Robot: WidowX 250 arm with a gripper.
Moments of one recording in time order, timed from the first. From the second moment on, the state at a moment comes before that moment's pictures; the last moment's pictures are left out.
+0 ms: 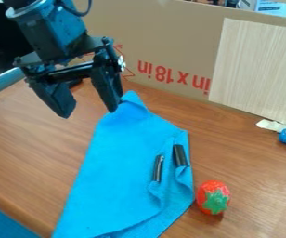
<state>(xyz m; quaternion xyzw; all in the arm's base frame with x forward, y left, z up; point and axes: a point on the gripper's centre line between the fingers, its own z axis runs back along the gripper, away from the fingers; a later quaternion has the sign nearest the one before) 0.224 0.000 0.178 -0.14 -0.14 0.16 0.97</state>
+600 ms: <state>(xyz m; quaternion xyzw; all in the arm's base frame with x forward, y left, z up) 0.245 0.009 0.097 -0.03 -0.17 0.12 0.98</state>
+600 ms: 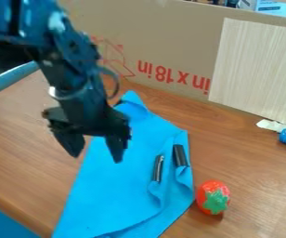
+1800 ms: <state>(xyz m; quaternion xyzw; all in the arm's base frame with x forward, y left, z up) 0.310 0.036 0.026 0.06 -0.21 0.21 0.95</state>
